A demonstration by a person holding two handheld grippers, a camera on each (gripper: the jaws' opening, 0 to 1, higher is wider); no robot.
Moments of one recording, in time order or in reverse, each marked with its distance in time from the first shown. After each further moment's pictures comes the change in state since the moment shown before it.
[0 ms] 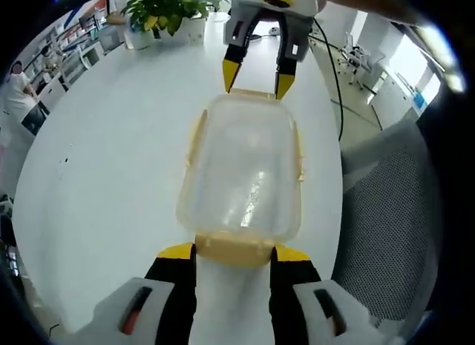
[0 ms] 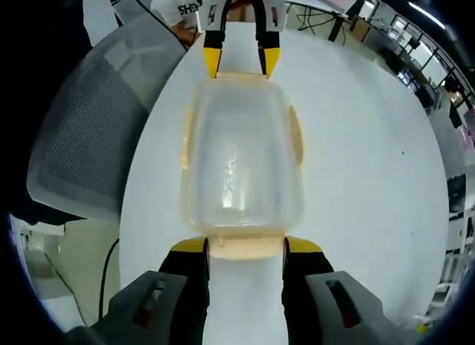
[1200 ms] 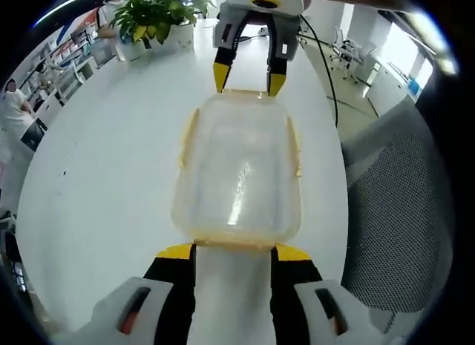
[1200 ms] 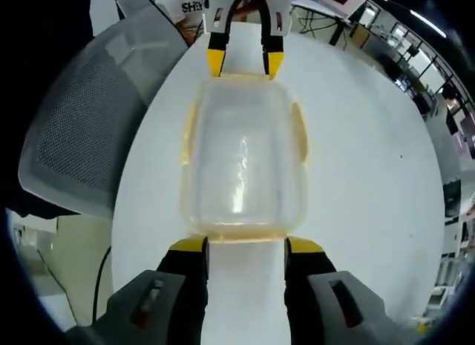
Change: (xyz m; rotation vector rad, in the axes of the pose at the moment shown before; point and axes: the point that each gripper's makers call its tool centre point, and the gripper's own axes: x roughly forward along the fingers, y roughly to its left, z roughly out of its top) left arm 0.012 -0.002 -0.002 0.073 -0.044 0.017; right arm 0.008 0.002 -0.008 -0.011 -0.018 -0.035
